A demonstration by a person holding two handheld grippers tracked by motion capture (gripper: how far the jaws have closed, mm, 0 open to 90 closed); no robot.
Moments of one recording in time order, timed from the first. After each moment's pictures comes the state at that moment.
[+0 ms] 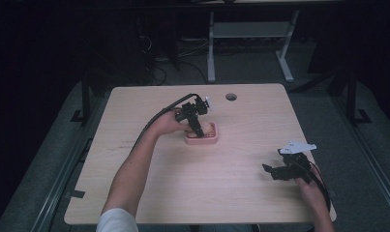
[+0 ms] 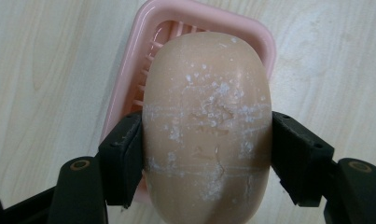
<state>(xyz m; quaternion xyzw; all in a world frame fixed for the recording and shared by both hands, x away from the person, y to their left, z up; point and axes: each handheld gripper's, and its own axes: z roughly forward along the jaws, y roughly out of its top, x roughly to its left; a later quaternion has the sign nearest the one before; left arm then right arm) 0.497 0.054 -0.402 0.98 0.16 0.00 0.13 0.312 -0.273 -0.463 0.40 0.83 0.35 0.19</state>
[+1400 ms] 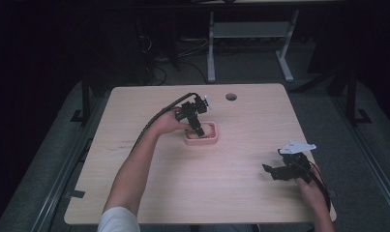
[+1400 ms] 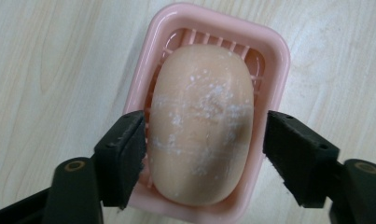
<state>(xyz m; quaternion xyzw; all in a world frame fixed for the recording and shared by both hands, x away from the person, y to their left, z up) 0.501 0.057 -0.402 0.98 0.16 0.00 0.14 0.312 -0.273 -0.464 0.40 0.83 0.35 0.19</state>
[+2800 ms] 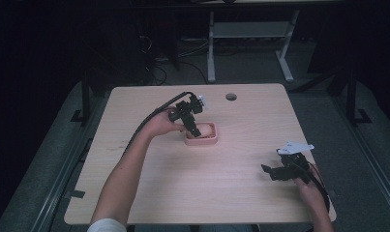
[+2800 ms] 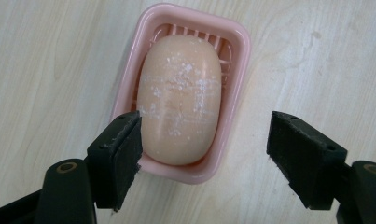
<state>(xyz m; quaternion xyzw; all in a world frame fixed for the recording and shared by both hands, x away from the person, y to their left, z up) 0.475 0.073 -0.375 0.98 0.15 0.03 0.15 0.311 -0.268 -0.463 0.39 0.83 0.35 0.19</state>
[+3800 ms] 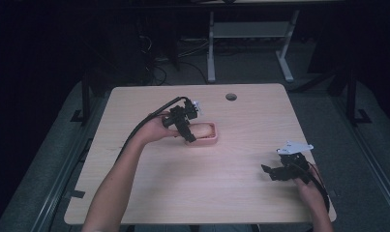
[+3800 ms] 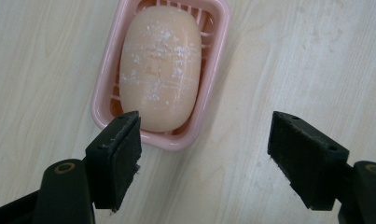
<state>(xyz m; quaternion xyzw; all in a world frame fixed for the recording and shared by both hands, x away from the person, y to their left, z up) 0.451 0.087 -0.372 0.98 0.15 0.04 0.15 0.311 -0.267 -0.462 0.39 0.83 0.34 0.20</state>
